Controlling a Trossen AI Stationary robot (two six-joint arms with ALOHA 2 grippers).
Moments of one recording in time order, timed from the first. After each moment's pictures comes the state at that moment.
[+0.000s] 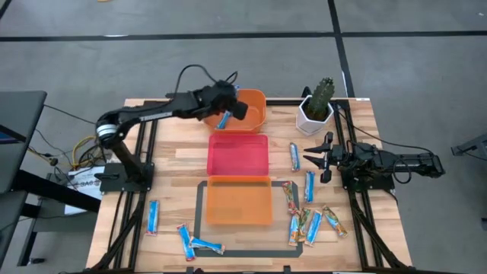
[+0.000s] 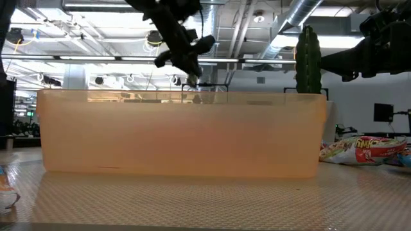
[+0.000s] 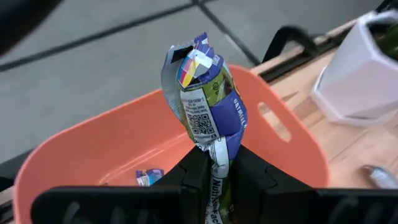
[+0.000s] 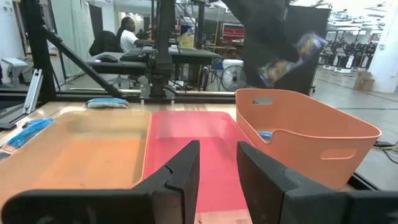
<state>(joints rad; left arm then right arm) 0.43 1.70 1.45 -0.46 -0.39 -0.45 0.00 0.05 0.02 0.01 0.16 -0.11</state>
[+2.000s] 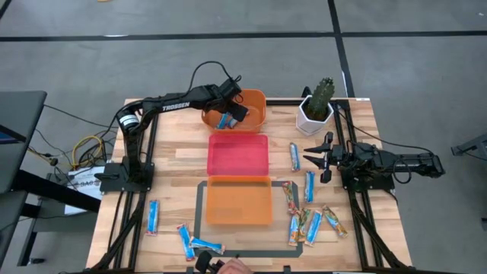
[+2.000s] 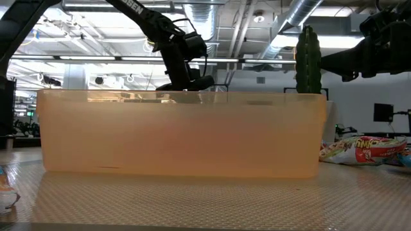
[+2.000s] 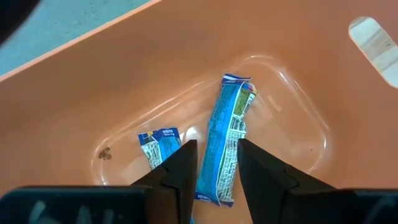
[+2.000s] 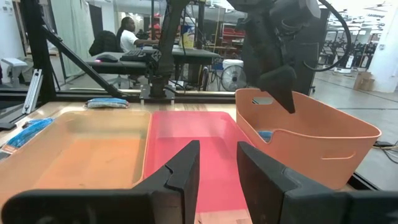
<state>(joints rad) 0.55 1.92 1.52 -0.58 -0.20 -0.40 0.00 0.05 0.02 0.01 0.16 -0.11</state>
